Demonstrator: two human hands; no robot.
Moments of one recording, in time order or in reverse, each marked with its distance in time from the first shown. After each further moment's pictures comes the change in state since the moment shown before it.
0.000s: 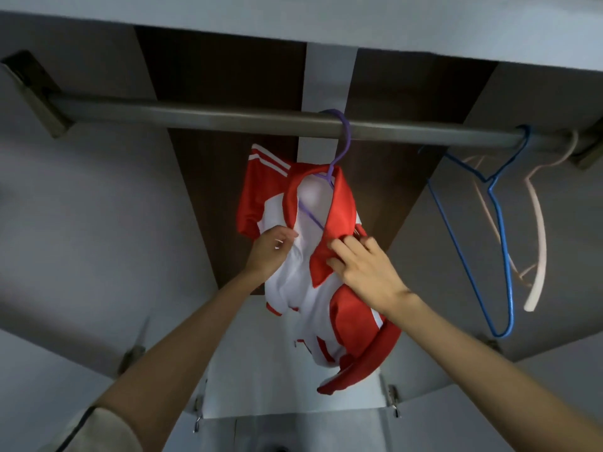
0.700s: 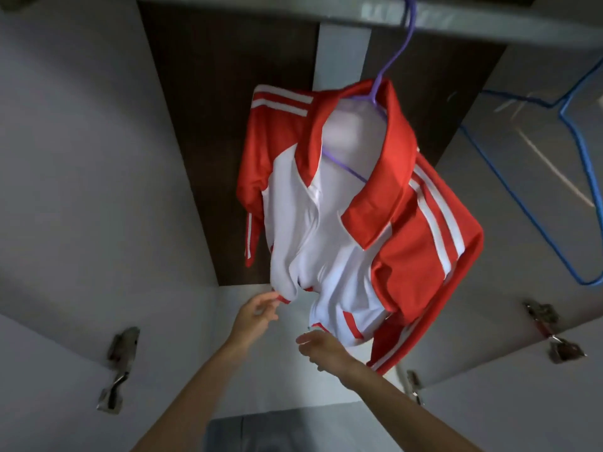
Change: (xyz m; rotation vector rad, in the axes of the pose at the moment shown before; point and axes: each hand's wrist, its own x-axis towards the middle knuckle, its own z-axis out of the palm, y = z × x) left_hand -0.135 -0.155 0.027 -0.292 -0.074 -0.522; right_hand -0.060 -0.237 0.114 1.595 -0.856 1.161
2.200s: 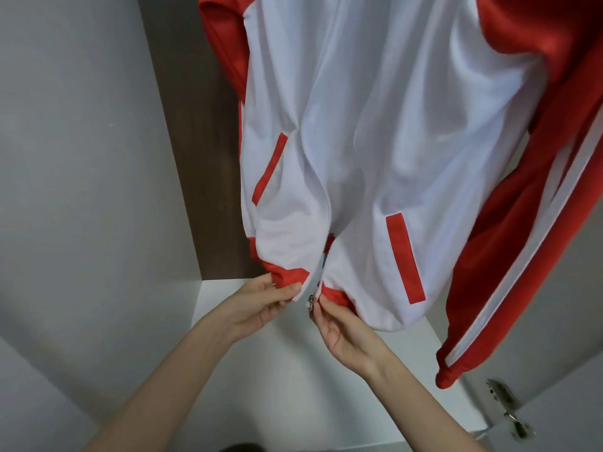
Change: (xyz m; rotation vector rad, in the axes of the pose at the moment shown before) left_hand 0.122 -0.246 0.051 -0.493 -0.405 0.001; right_hand 0.209 0.205 0.086 1.459 -0.280 -0.276
